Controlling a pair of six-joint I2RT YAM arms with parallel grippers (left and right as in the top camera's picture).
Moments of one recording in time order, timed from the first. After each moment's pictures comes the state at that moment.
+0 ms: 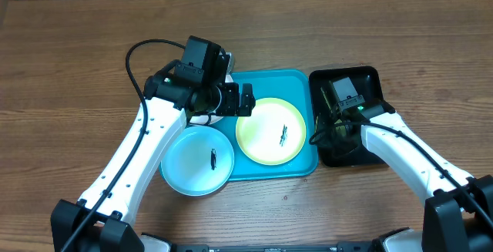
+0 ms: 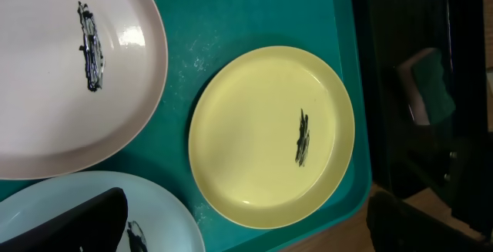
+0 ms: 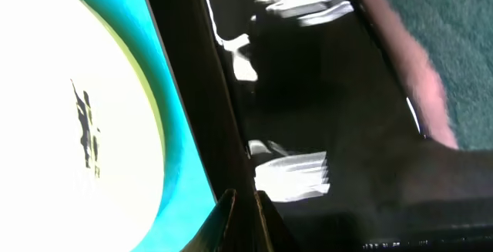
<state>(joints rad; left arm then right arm) -0.35 1.56 1.31 -0.89 0.26 -0.33 0.35 1.57 0.96 -0.78 -0.07 0.56</state>
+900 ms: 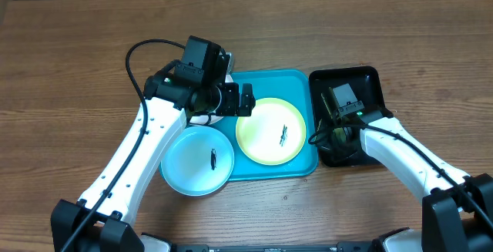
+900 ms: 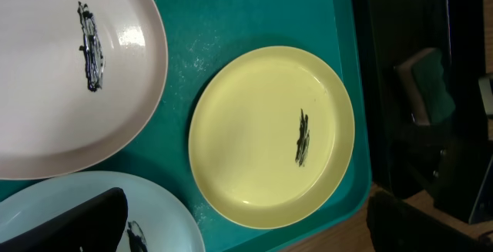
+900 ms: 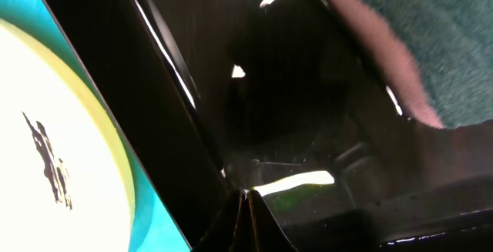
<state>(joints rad) -0.35 1.56 1.31 -0.89 0.26 -0.33 0.35 1.57 0.90 -0.74 -0.04 0.70</state>
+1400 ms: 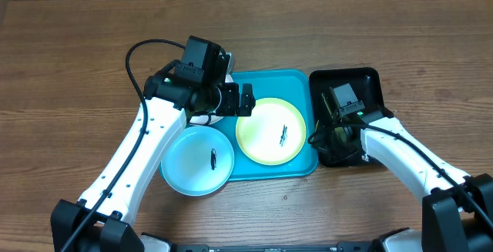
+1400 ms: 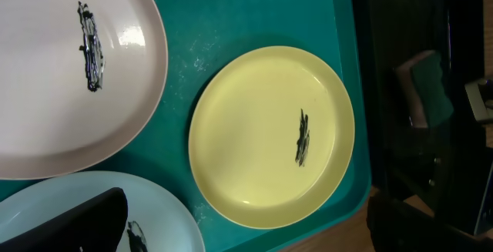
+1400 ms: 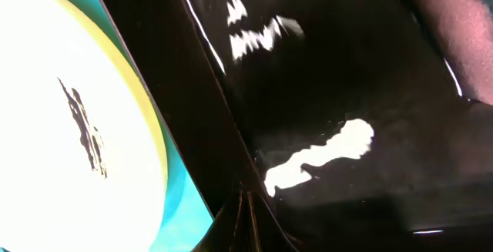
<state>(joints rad) -0.35 1.56 1.31 -0.89 0.26 -0.33 0.35 1.57 0.90 -0.74 -0.15 0.70</state>
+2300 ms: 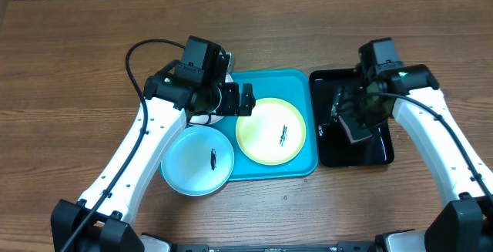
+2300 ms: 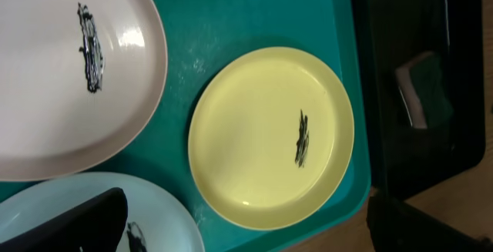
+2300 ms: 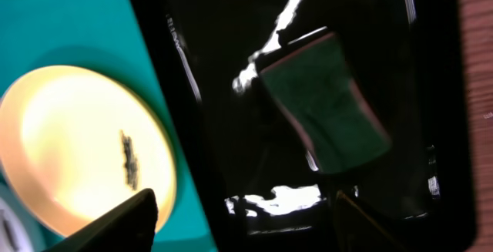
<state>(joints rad) -0.35 1.56 1.31 -0.87 0.26 -0.33 0.16 1.57 1.26 -1.05 -0.10 0.40</state>
